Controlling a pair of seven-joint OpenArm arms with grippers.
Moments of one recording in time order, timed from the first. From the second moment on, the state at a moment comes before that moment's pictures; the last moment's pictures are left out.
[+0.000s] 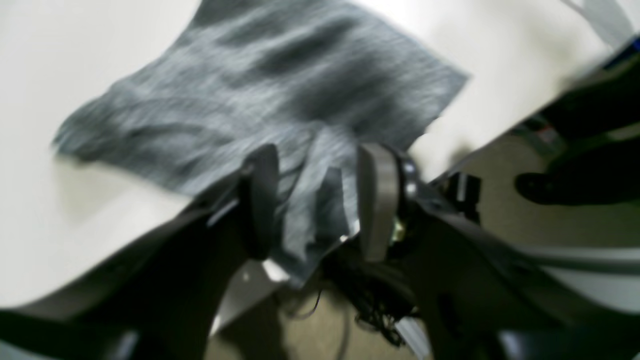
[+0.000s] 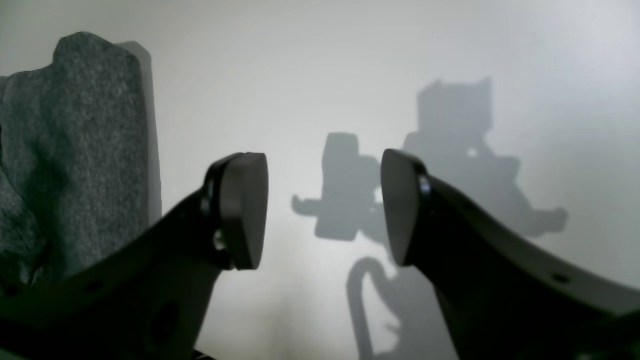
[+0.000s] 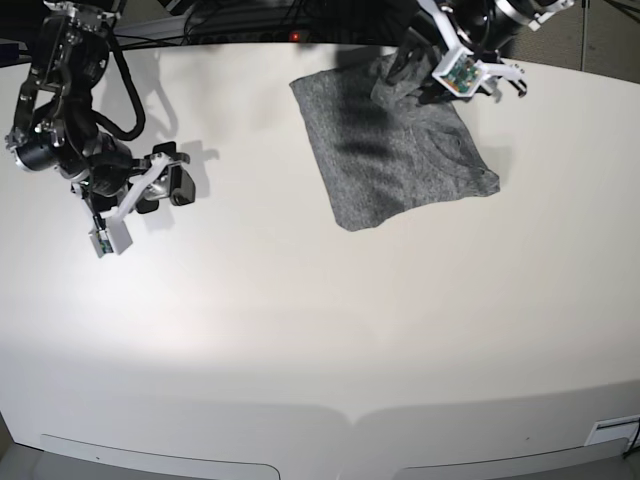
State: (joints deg) left arm 43.9 -14.0 8.5 124.9 -6.7 -24.7 25.5; right arm -9.9 14.6 20.9 108.6 36.6 28.5 -70.1
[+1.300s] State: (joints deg) left arm 38.4 -14.0 14.8 118.3 1.3 -15.1 32.1; right arm -9.9 15.2 20.9 108.6 36.6 29.2 -71.4
